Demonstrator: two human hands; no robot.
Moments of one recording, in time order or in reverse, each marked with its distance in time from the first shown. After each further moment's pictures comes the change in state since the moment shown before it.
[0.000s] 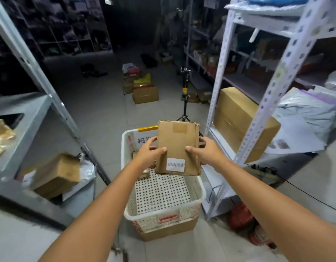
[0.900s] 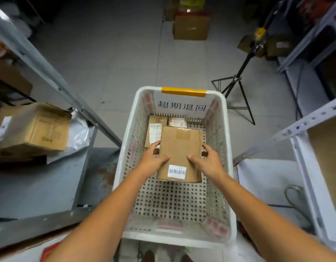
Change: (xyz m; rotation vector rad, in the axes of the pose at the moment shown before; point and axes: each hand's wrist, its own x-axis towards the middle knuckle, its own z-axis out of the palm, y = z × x) left_hand 0.234 -0.189 0.001 -0.140 0.208 -0.408; right_hand 0.264 0.138 0.165 -0.047 -0.331 0.203
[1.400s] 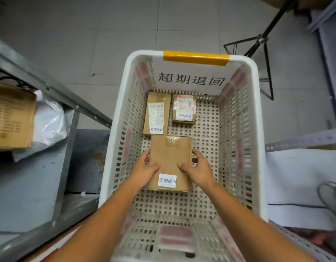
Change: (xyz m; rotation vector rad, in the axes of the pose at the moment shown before) left_hand 0.096 -0.119 -0.005 -0.017 0.023 -0.223; right_hand 0.086 0.094 0.093 -0.158 -0.072 0.194
